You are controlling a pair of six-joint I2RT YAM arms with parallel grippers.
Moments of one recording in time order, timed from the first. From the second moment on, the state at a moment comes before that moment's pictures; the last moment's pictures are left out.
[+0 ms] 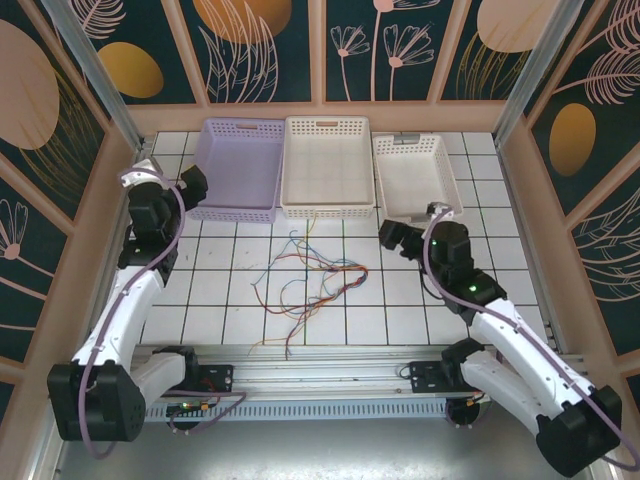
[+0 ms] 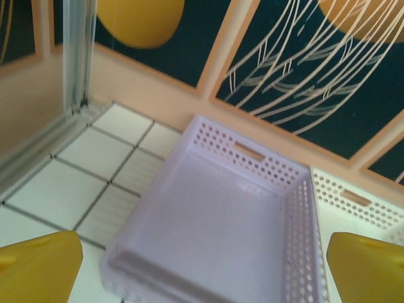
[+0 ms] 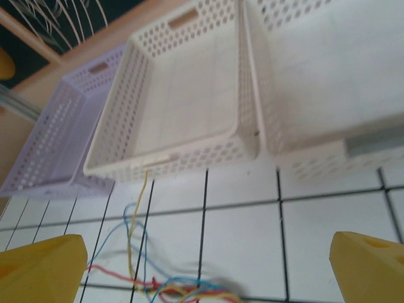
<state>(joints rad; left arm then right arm) -0.03 1.05 0.79 -0.02 -0.10 -0.47 0.51 0.81 0.58 -0.23 0.07 0.63</state>
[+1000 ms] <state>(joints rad) -0.03 0.85 0.70 -0.27 0.12 -0.53 0.88 1.34 0.61 -0.37 0.31 1.01</state>
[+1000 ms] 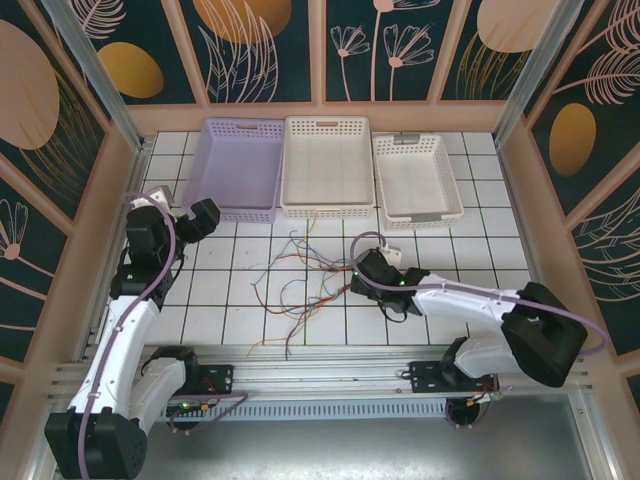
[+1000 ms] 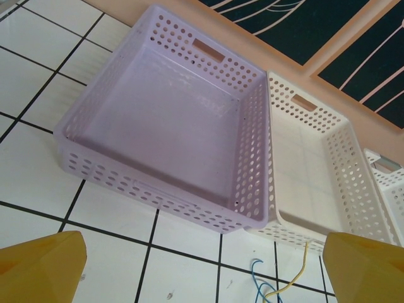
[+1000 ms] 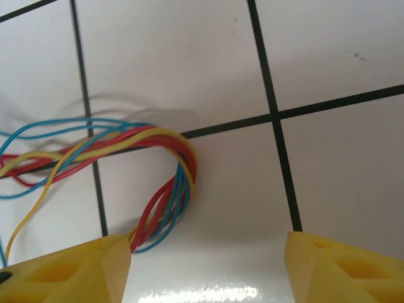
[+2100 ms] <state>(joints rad) -0.03 0.85 0.70 -0.27 0.19 -0.55 0.74 1.61 0.72 -0.16 0.24 0.88</state>
